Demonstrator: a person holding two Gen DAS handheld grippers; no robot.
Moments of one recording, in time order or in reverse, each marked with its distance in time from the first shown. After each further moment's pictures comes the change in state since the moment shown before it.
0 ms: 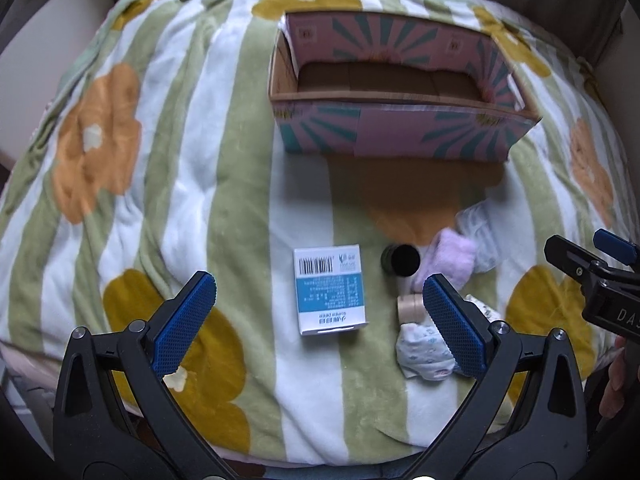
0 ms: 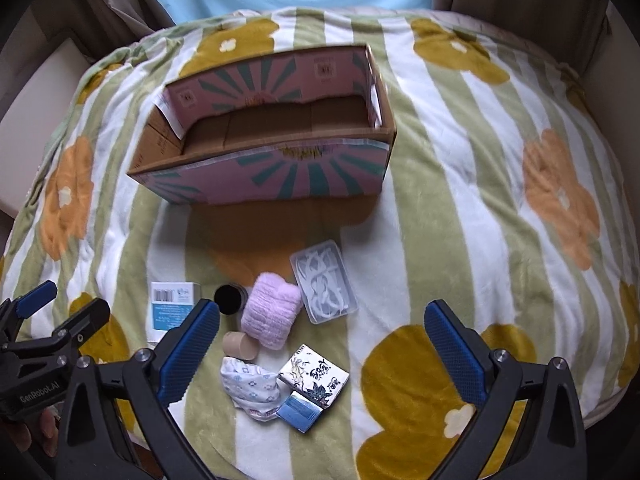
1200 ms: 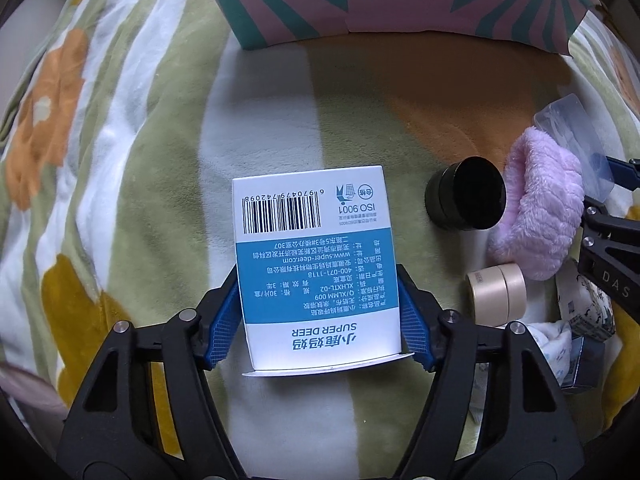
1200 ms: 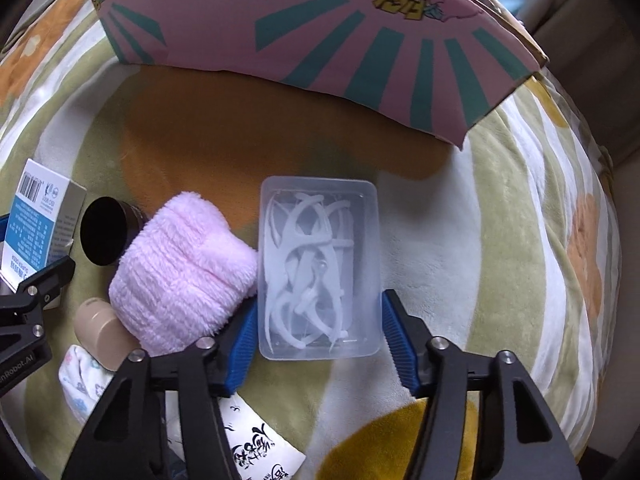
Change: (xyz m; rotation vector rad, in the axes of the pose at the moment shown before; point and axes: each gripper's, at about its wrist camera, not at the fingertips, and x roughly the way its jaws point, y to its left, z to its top) left arm 0.145 -0.015 -0.038 0.099 0.076 0.072; right arm 0.129 0.025 -0.048 -0.384 0.031 -0.183
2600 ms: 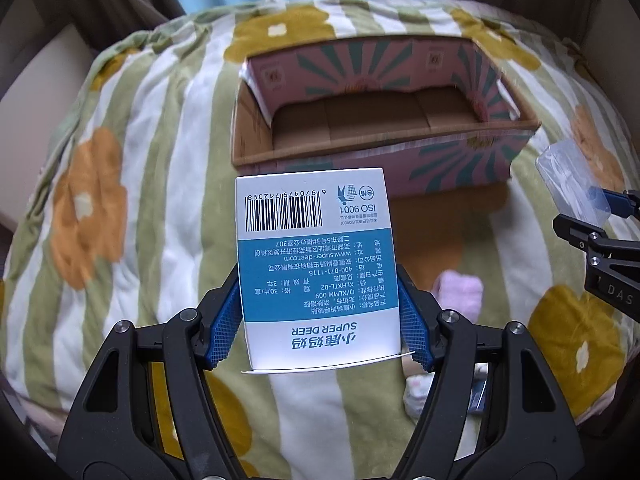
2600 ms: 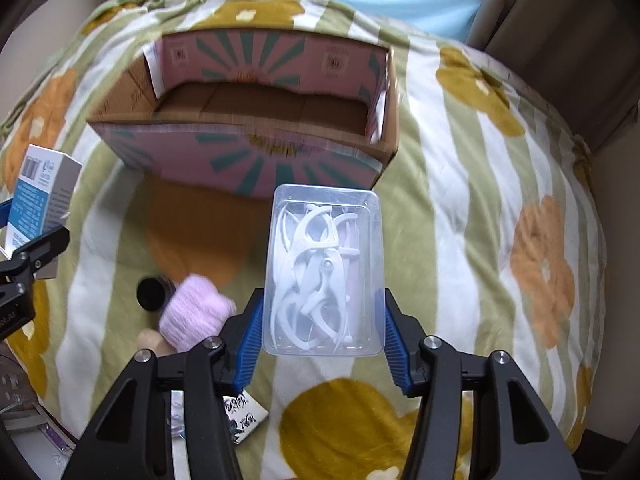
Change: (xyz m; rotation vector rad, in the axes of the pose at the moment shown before) left arm -0.142 0.006 0.079 0.062 -0.209 -0.024; right arm -0.125 -0.066 0.046 0.131 -0.091 0.033
